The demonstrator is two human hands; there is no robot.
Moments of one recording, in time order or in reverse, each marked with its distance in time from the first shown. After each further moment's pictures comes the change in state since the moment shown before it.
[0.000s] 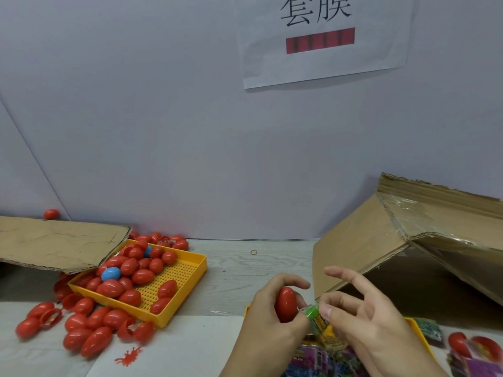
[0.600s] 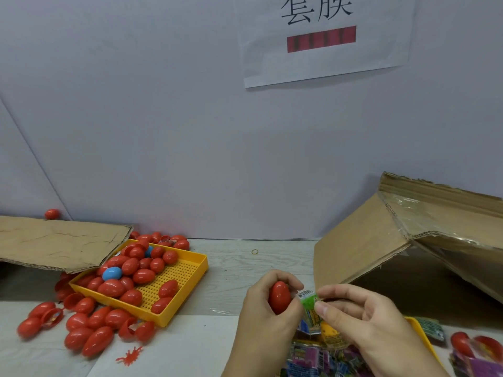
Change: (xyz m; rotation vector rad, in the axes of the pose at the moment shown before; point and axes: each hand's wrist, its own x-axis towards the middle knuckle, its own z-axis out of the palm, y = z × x) left_hand 0.003 0.001 0.000 0.006 0.159 0.036; right_hand 0.000 -0.004 0.005 -0.191 0.078 0.093
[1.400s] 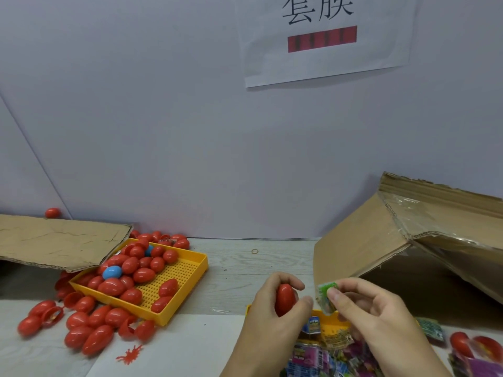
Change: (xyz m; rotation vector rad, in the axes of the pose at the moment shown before) left_hand -0.004 0.001 -0.001 -0.011 -0.132 -0.129; right_hand -0.004 -0.006 0.001 -0.063 0.181 -0.089
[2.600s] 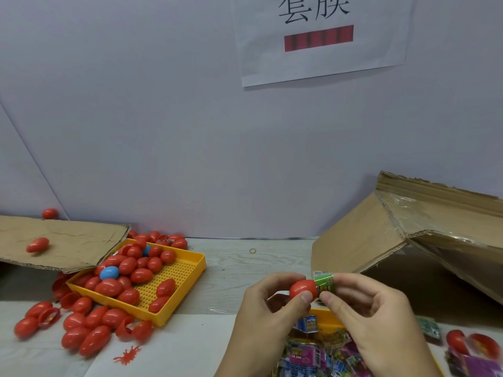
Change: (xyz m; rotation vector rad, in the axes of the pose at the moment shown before) left_hand 0.007 -0.007 -0.001 -0.090 0.028 0.022; right_hand -0.002 0.008 0.003 -0.223 0.126 -0.144
